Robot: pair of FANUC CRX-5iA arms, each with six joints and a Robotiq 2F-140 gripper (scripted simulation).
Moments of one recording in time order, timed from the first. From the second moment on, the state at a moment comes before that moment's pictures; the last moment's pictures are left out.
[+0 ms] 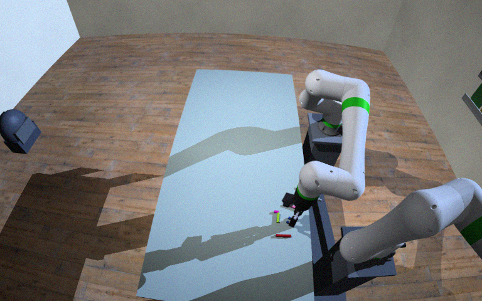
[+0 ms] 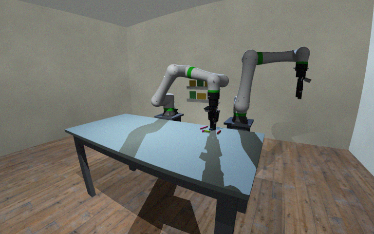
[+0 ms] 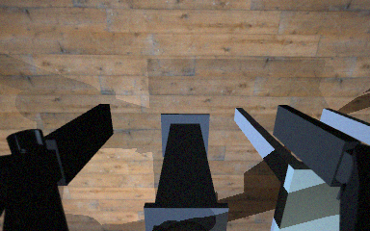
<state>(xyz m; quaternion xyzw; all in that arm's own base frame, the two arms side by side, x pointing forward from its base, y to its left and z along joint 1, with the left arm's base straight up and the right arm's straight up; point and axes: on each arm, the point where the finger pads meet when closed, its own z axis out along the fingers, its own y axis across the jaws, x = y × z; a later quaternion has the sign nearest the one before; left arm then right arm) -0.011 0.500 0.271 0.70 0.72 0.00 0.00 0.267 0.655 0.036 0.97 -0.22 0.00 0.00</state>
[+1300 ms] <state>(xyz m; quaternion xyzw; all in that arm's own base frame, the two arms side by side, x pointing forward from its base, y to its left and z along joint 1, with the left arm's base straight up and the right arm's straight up) -0.011 0.500 0.271 0.70 0.72 0.00 0.00 0.259 0.640 0.137 0.97 -0.22 0.00 0.00</state>
